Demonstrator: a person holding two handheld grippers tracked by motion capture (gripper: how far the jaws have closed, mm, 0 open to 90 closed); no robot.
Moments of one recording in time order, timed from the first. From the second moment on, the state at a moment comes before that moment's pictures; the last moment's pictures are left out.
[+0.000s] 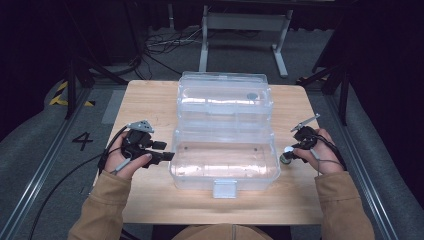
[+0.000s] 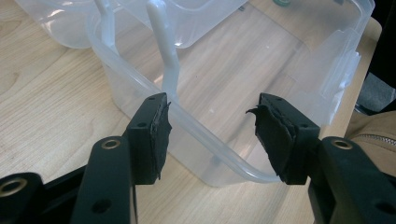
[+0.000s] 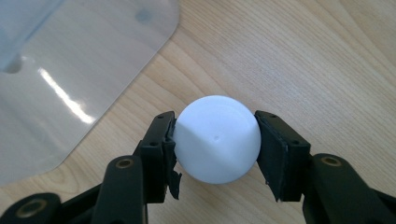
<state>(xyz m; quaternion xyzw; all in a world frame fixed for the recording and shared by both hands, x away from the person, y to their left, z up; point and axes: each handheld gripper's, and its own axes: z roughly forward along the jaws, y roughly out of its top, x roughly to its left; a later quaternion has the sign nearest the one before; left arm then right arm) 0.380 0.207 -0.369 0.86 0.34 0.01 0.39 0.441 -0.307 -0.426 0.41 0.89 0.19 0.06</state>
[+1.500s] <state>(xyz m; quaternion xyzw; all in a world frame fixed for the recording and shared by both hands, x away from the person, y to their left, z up) 0.381 0.213 -0.368 0.85 0.35 0.01 0.39 0.423 -0.301 -0.346 0.31 0.93 0.19 0.06</state>
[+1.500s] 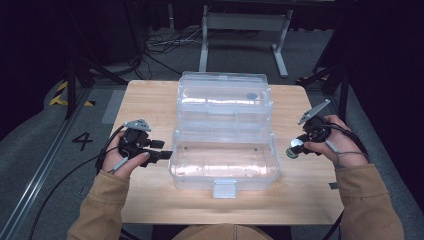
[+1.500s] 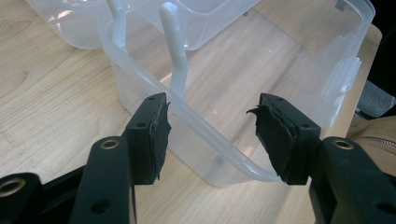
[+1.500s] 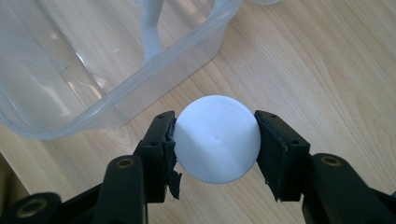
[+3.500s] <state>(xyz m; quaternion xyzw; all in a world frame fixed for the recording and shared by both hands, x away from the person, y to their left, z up) 0.373 0.221 -0.369 0.85 0.36 0.01 0.39 0.392 -0.254 -0.297 0.18 0.96 0.19 0.05</state>
